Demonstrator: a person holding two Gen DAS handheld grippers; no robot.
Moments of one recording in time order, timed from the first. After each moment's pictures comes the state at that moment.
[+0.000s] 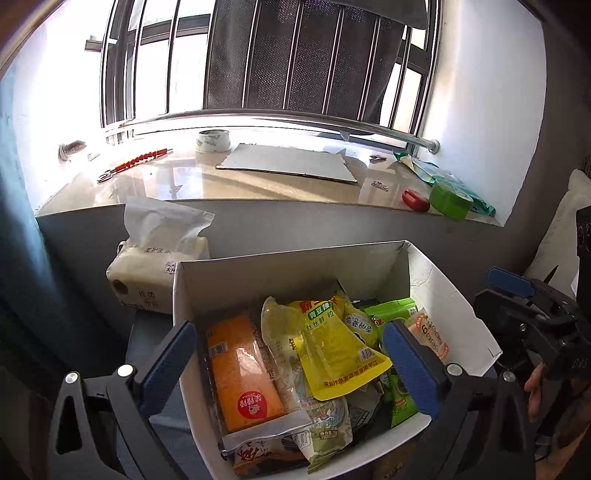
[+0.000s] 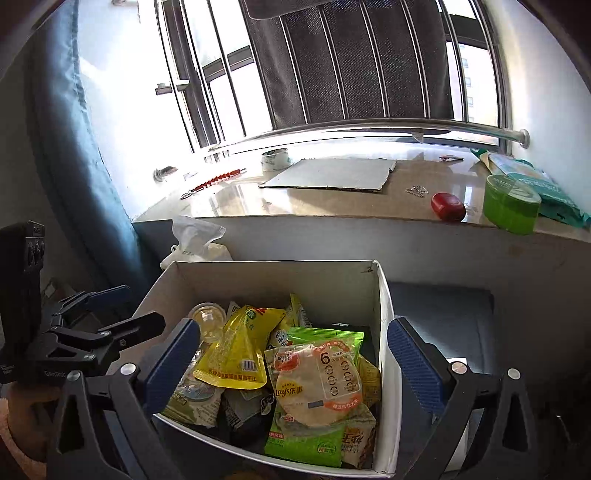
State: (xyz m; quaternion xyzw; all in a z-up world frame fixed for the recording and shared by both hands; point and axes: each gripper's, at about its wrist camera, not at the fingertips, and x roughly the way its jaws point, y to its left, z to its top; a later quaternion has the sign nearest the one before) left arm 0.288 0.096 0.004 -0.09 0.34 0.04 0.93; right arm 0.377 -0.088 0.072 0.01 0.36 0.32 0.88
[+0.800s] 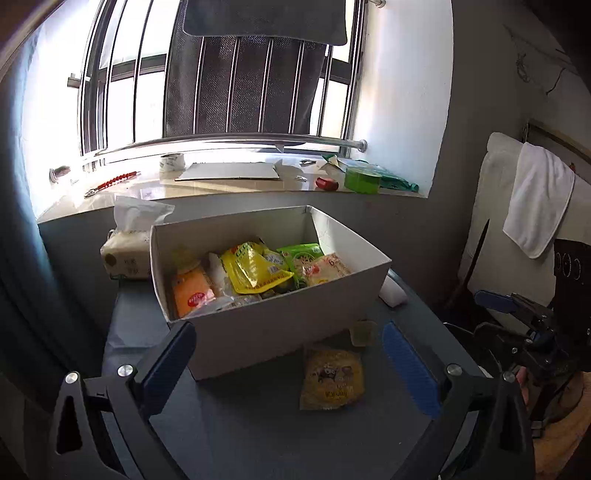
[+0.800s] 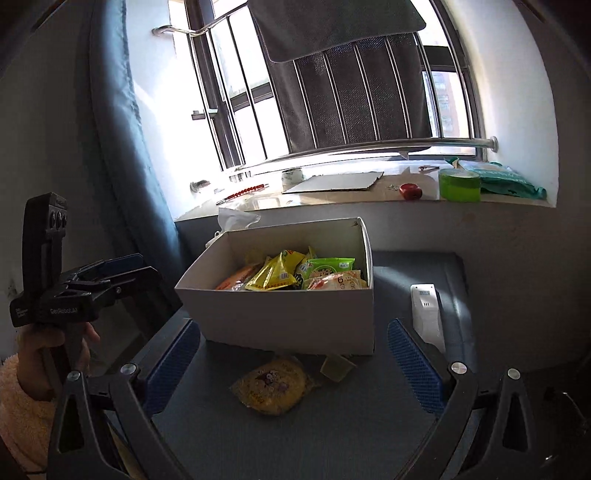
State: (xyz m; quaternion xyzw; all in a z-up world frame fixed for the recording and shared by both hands) left arm 0.127 0.020 0.006 -0.05 0.30 -0.05 0.95; right arm 0.200 -0.192 0.060 0.03 0.32 0.32 0.89
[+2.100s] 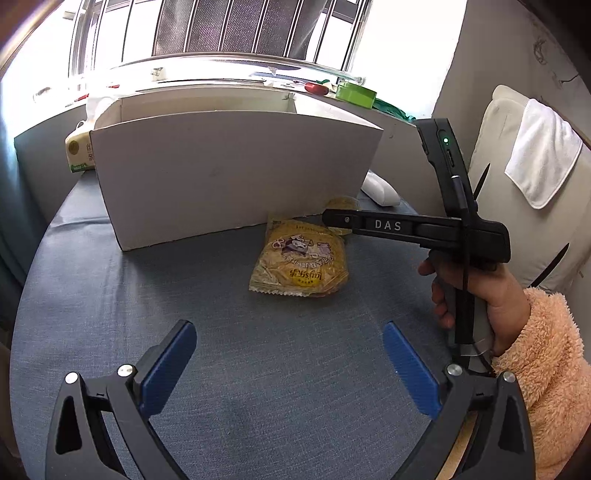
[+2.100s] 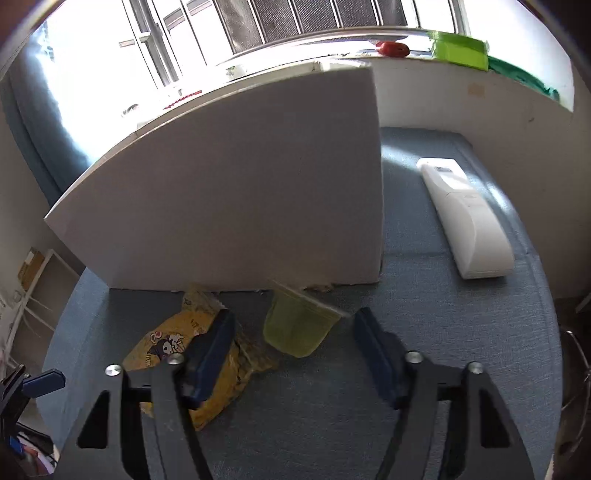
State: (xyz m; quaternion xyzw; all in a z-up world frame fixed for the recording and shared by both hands) left arm 0.120 -0.021 -0.105 -0.09 0.40 -0.07 0.91; right arm 0.294 -0.132 -0.068 0.00 0.45 0.26 0.85
